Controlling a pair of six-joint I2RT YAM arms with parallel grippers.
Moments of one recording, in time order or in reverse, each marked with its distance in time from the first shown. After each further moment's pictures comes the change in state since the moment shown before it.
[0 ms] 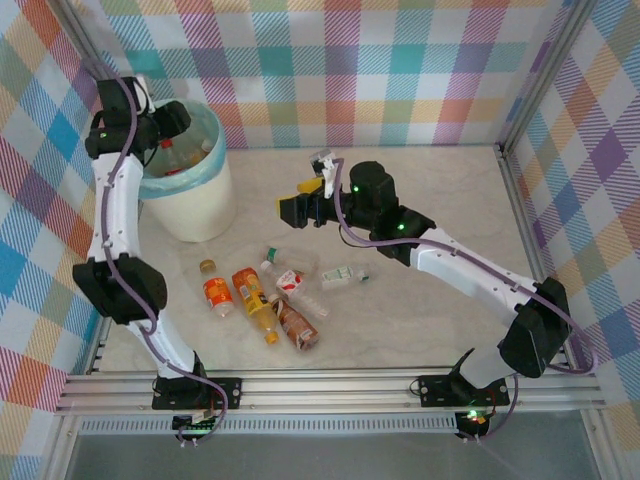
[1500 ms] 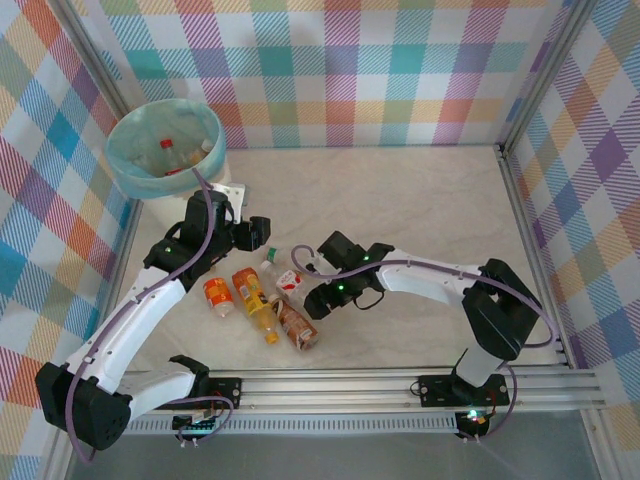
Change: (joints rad) left arm -0.567 -0.688 -1.020 0.214 -0.180 0.092; right arm 0.117 0.167 -0.248 -0.553 -0.006 -0.103
